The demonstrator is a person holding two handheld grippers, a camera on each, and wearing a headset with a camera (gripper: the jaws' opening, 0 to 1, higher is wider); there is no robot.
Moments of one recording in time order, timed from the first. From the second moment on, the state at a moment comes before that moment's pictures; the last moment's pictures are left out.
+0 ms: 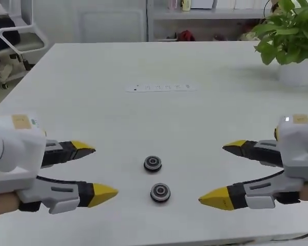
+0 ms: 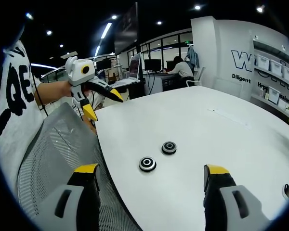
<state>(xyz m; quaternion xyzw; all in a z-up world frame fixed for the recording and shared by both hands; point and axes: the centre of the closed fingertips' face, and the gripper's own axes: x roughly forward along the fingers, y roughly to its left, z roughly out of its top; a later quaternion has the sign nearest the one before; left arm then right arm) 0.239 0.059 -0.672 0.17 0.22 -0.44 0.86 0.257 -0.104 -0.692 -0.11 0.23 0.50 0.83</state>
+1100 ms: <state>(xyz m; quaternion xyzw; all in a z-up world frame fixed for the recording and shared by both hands) 0.267 0.043 -0.700 0.18 0.23 -0.47 0.84 0.281 -0.082 -0.724 -0.13 0.23 0.53 0.81</state>
